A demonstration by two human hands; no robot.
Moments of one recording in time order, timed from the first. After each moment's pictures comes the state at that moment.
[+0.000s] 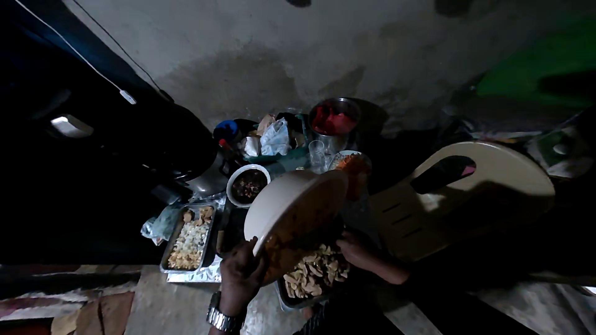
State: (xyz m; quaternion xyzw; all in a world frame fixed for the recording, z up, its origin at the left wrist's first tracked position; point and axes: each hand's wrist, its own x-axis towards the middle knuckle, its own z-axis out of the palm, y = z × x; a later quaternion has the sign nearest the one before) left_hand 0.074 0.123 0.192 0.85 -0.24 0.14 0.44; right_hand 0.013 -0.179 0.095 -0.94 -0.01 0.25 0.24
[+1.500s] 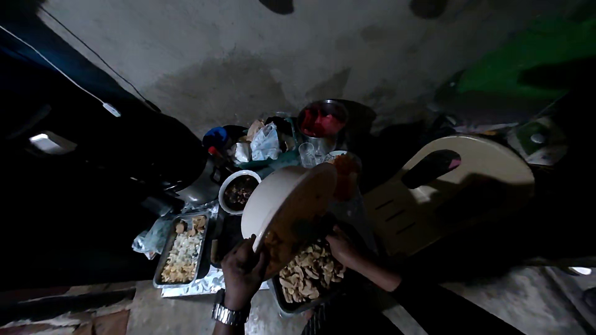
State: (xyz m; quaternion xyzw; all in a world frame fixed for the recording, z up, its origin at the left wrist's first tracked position) left_hand 0.087 0.098 0.179 0.85 -0.25 0.16 0.43; right_hand 0.019 -0.161 0.111 -0.94 0.06 0.25 0.24
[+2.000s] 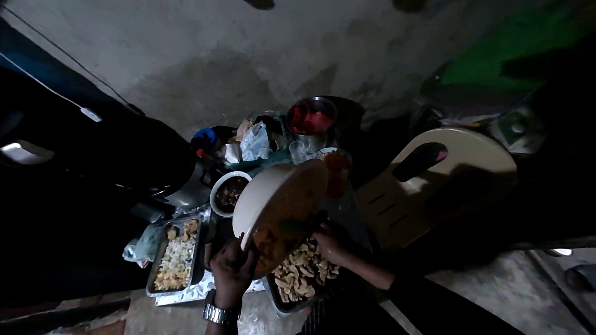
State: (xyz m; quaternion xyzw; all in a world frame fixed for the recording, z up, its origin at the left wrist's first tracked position) left_hand 0.097 0.097 0.175 0.85 -0.25 0.15 0.44; right_hand 0.023 -0.156 0.122 -0.93 0.05 0.24 0.26
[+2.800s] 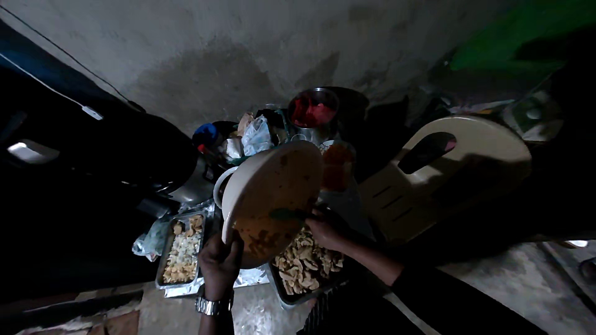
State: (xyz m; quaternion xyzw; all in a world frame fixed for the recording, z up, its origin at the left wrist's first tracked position) left_hand 0.106 0.111 0.187 0.83 -0.18 0.12 0.51; right_hand 0.052 -0.151 0.142 -0.94 0.00 0.21 0.27
